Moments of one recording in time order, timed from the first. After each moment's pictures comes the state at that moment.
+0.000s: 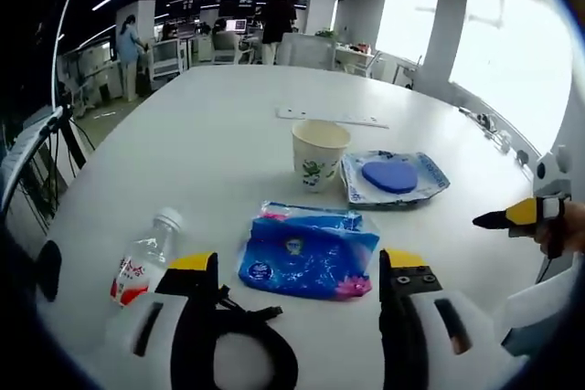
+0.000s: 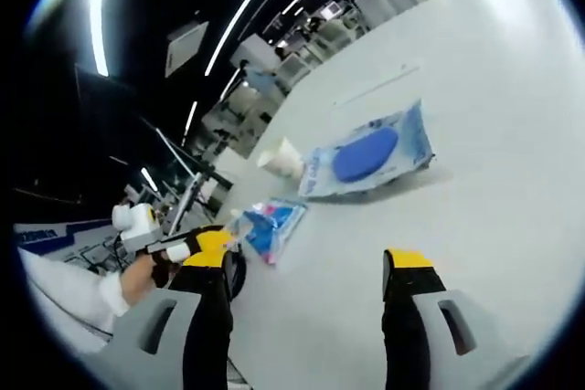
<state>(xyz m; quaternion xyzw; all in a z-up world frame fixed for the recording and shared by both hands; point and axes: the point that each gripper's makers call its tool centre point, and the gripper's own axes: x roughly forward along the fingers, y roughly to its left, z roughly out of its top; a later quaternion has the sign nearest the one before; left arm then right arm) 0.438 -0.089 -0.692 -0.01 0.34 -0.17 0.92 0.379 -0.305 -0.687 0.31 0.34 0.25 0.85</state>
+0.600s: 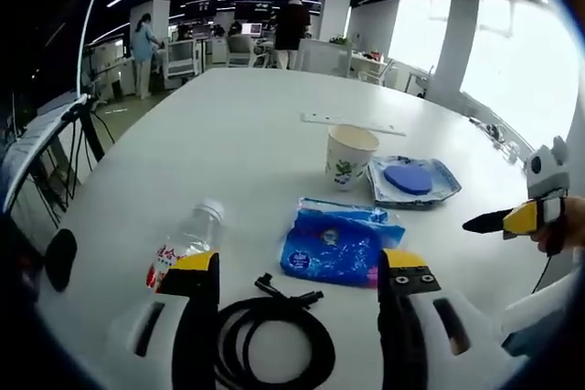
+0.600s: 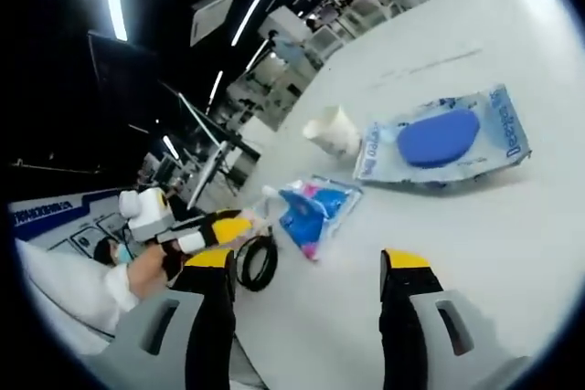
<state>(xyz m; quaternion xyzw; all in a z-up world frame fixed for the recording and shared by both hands) 0.435 -0.049 -0.691 -0.02 0.34 -0.15 0.93 0.393 -0.224 -0.676 0.28 0.36 0.33 0.82</state>
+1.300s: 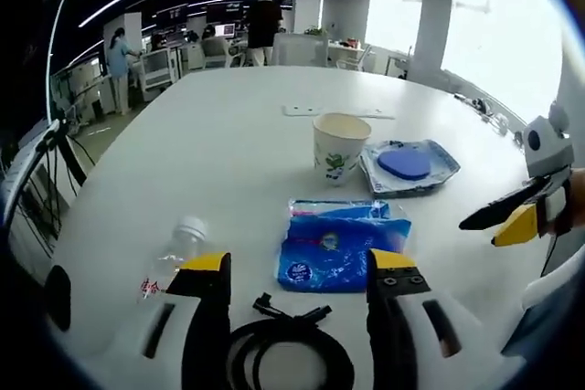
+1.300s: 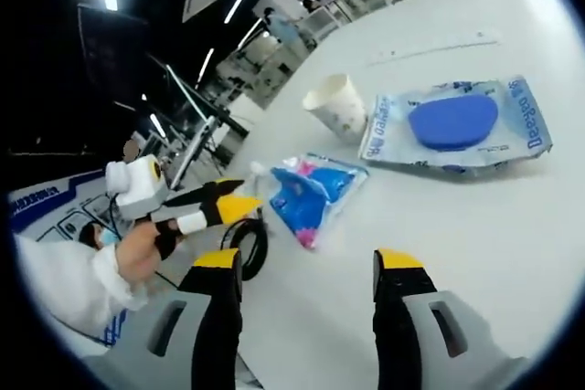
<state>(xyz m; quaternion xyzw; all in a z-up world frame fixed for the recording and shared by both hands) 0.457 -0.065 -0.709 0.03 0.34 -0.20 0.92 0.384 -0.211 -0.705 0.24 0.42 0.31 0.82</state>
